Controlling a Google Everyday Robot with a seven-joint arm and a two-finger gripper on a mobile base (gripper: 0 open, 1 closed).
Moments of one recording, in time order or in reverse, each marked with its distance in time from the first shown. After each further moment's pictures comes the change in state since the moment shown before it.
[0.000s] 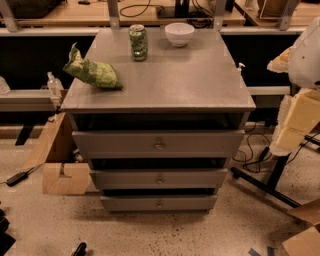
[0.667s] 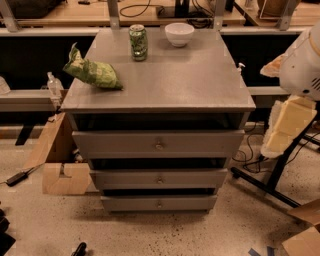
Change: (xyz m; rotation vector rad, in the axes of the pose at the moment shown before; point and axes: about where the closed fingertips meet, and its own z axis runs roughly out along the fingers) arm -0.004 -0.005 0.020 0.010 -0.029 -0.009
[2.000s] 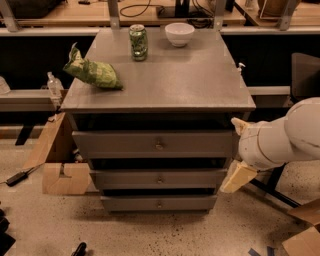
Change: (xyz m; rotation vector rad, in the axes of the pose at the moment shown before) arm 0.016 0.016 0.177 0.170 -0.164 -0.015
